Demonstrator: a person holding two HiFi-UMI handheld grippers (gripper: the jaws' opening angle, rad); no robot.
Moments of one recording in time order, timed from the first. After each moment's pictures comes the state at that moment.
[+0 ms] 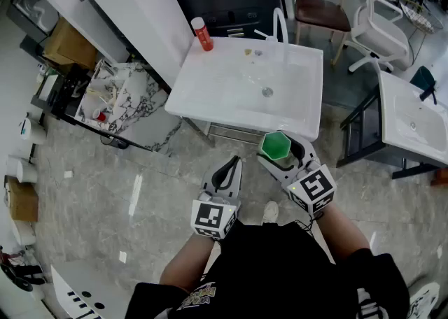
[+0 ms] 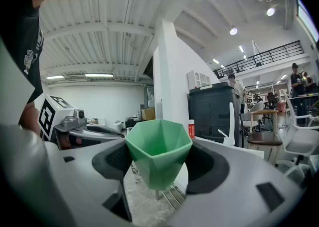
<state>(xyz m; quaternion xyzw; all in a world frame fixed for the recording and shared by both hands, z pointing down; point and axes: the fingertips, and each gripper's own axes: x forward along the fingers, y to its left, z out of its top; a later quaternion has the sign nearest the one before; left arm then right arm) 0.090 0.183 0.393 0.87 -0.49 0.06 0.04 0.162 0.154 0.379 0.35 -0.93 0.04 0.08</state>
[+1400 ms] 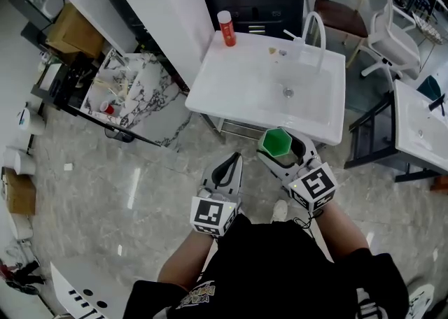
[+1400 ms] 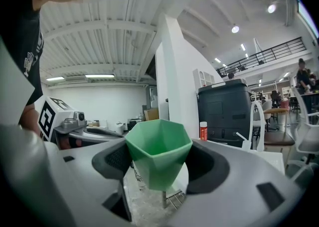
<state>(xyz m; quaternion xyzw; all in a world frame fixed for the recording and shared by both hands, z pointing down) -0.017 0.158 0.385 0.87 -0.49 0.06 0.06 0.053 0.126 0.369 0.34 -0.94 0.05 0.08</state>
